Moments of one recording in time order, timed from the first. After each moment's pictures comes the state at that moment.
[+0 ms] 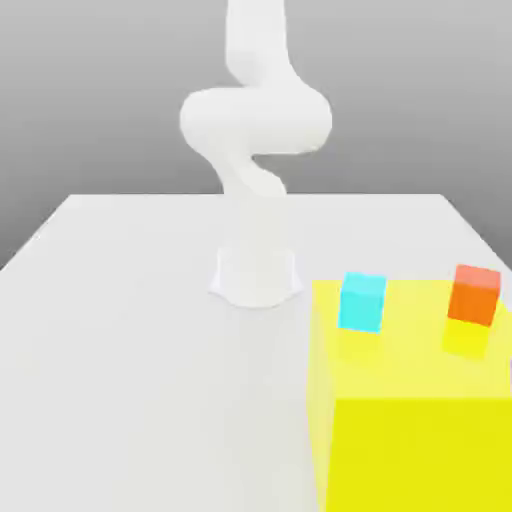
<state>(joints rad) 0.02 -0.73 0.06 -2.31 -0.02 2.33 0.81</state>
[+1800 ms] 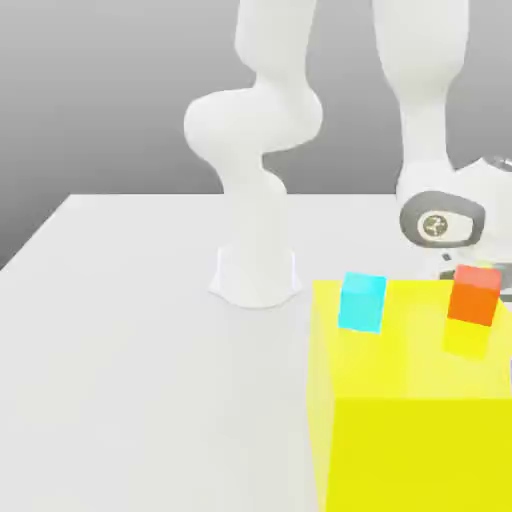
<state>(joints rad) 0.51 0.23 0.42 -2.69 -0.36 2.89 2.12</state>
